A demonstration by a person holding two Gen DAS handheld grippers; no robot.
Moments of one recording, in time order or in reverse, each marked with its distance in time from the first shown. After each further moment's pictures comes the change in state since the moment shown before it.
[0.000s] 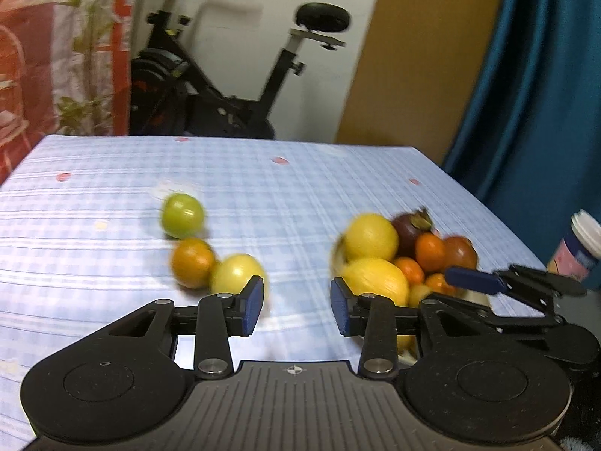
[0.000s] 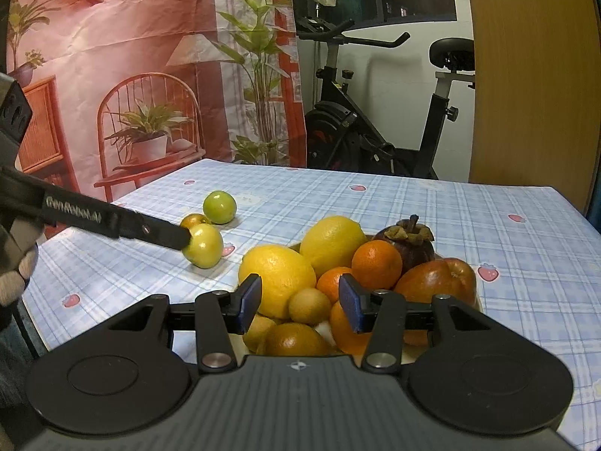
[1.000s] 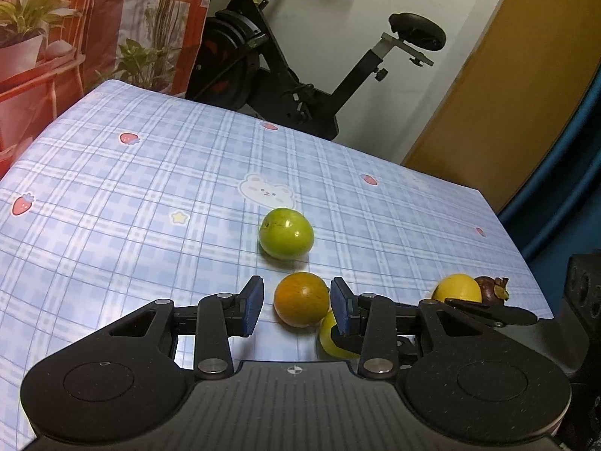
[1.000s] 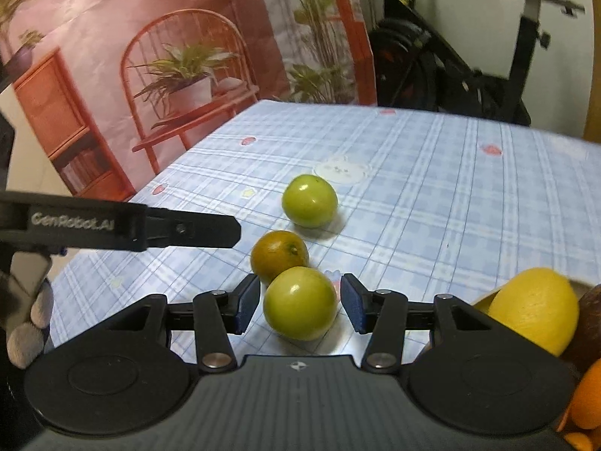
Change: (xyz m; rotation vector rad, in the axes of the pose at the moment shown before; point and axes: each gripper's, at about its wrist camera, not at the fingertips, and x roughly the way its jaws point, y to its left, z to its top) left arm 0.025 0.092 0.031 -0.247 0.052 0.059; right arm 0.149 0.065 0.065 0.070 0.297 0.201
